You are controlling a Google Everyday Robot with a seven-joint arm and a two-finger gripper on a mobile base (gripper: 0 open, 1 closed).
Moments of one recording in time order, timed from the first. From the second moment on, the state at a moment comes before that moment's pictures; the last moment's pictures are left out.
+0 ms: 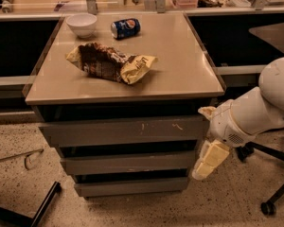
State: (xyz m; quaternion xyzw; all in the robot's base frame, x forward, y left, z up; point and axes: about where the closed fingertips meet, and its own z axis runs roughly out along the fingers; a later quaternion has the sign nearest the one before) arm 0.442 -0.150 0.772 -0.59 0.76 0.12 0.23
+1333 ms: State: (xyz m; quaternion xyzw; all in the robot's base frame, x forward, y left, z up) arm 0.404 -0.073 0.624 -0.58 0.76 0.21 0.21
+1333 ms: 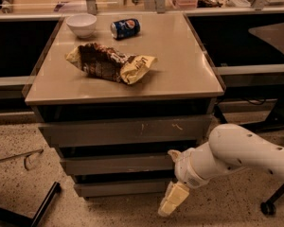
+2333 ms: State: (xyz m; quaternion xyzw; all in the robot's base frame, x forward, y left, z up) arm 0.387 -0.041 0.522 -0.56 0.77 0.25 0.20
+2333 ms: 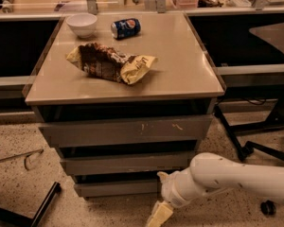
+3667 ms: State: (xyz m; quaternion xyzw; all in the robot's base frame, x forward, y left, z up) arm 0.409 -0.012 0.391 -0.50 0.78 0.28 0.25
